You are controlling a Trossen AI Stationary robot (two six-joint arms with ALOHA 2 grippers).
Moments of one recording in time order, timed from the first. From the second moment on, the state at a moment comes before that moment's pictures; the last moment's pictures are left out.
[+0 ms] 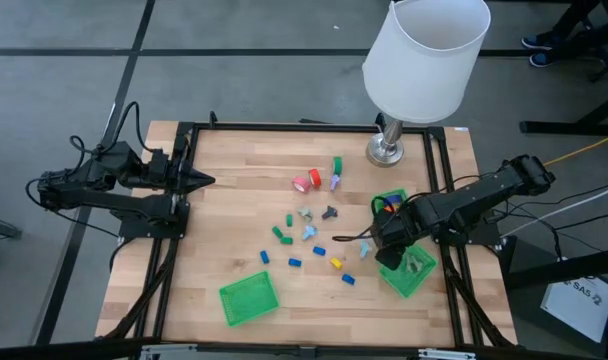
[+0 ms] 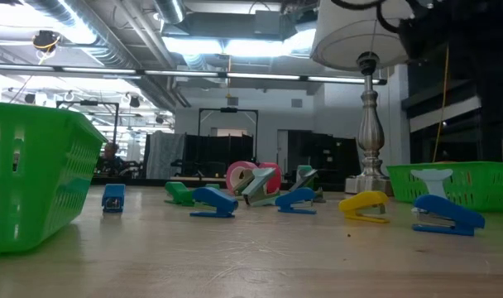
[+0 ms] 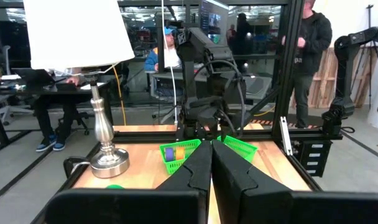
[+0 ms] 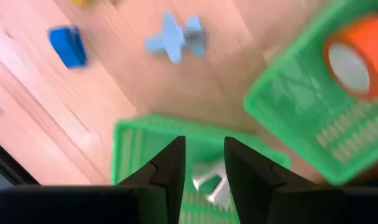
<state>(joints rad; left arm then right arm) 0.00 0.39 0.78 -0.39 0.00 0.00 0.37 1.37 1.05 -1.15 -0.05 0.96</state>
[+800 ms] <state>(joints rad) 0.00 0.39 0.78 -0.39 0.00 0.00 0.11 1.37 1.05 -0.64 -0.02 0.14</state>
